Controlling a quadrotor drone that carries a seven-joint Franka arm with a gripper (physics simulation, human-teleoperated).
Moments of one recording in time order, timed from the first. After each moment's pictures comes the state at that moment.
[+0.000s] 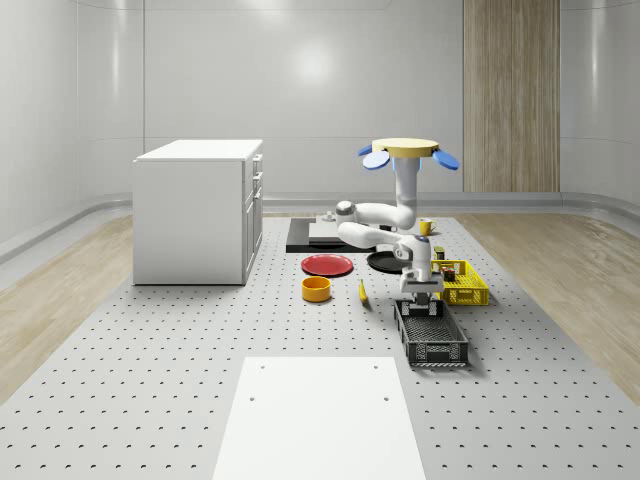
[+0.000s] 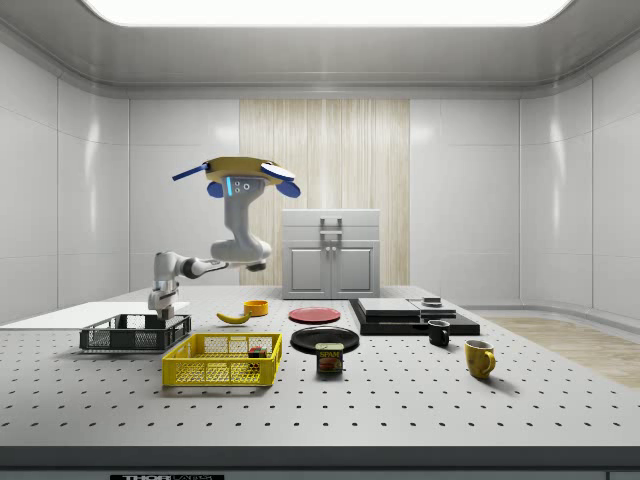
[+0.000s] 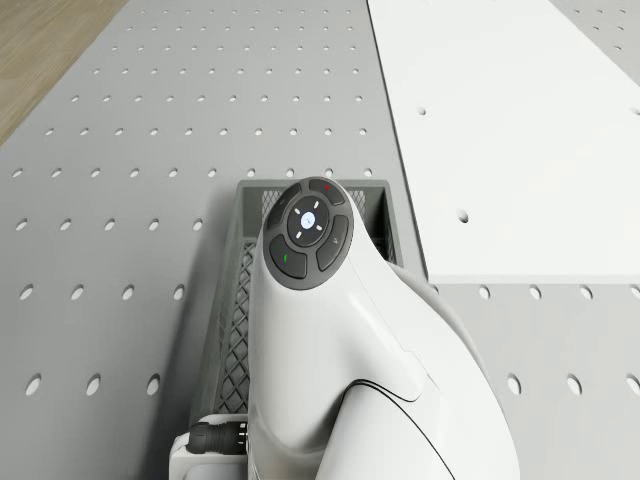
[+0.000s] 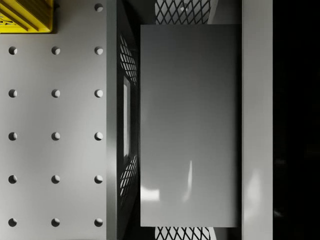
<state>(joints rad) -1.30 -1.54 1.29 -2.77 -1.84 1.64 1.73</state>
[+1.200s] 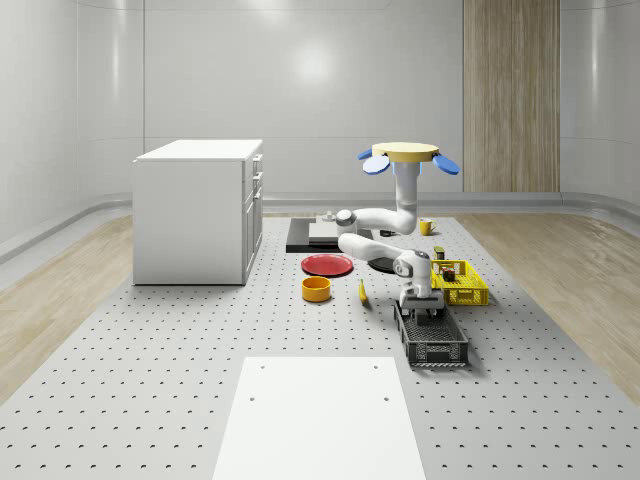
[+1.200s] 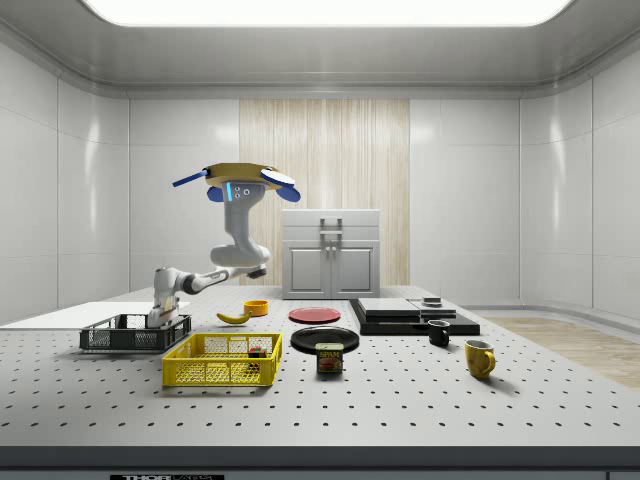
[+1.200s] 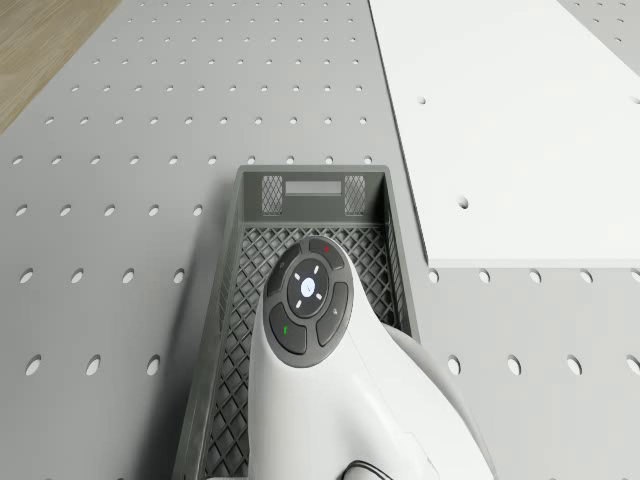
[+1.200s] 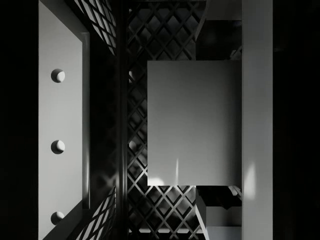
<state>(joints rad) -1.33 -1.52 1.15 -2.72 -1.98 1.69 1.72</state>
